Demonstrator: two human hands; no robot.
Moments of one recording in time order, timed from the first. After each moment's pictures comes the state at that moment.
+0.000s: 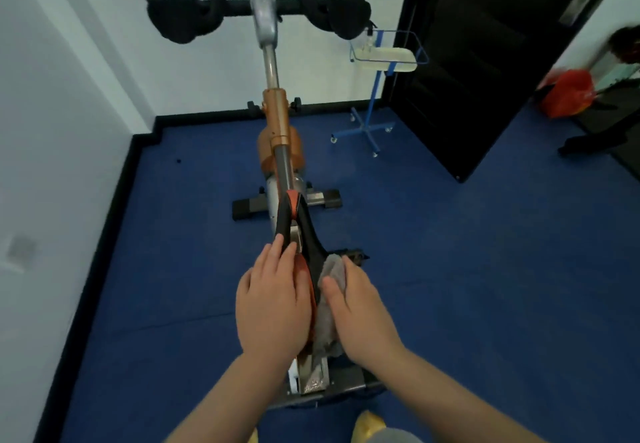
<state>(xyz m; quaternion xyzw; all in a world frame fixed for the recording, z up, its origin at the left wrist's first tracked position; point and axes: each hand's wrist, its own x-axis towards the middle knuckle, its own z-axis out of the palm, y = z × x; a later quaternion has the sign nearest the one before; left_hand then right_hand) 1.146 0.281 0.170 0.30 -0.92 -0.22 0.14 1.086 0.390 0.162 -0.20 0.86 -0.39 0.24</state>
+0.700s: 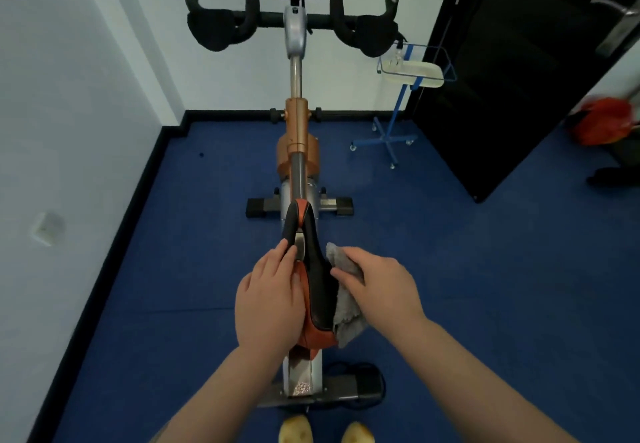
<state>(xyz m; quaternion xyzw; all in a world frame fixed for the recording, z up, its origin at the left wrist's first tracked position) 1.143 0.289 0.177 0.37 -0.90 -0.20 0.09 1.025 0.400 0.217 -0.38 0.88 -0.26 0.15</state>
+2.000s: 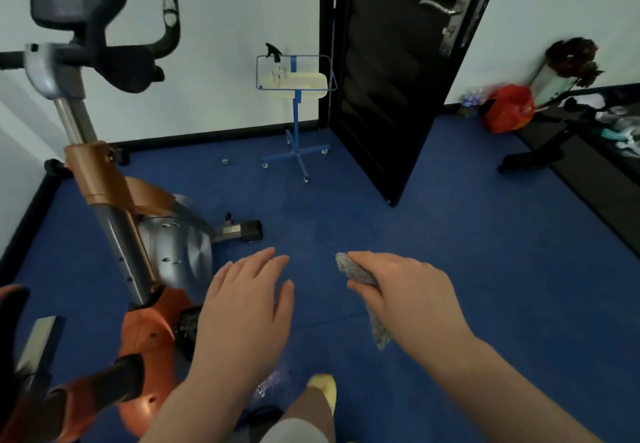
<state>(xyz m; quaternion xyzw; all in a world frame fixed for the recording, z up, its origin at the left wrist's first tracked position) 0.844 0.546 0.259 0.24 -0.96 -0.16 0.06 0.732 0.703 0.275 -0.35 0.93 -0.11 0.09</state>
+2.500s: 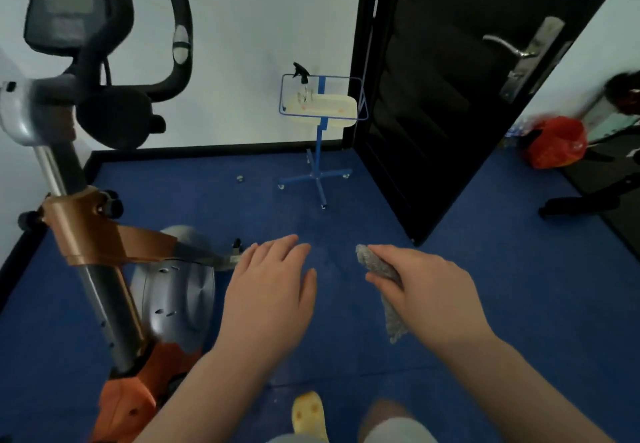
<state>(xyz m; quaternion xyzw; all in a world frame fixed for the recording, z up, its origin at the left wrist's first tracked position) 0.665 0.431 0.254 0.25 -0.95 -0.14 0.06 0.553 0.585 0.278 -0.36 0.92 -0.11 0.09</state>
